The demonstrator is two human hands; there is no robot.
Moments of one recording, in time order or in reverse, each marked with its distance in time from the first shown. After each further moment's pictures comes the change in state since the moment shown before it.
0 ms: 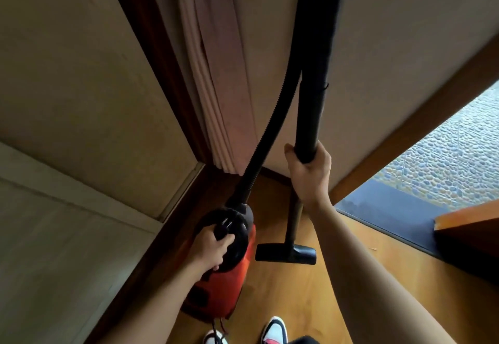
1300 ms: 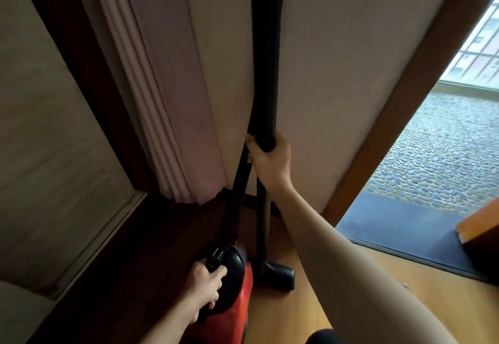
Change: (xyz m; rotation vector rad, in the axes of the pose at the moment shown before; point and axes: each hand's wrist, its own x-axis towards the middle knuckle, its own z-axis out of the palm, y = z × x) left_hand 0.294 -0.186 0.150 -0.081 -0.020 0.128; right_hand 0.021 0.291 0.075 0.115 0.073 0.002
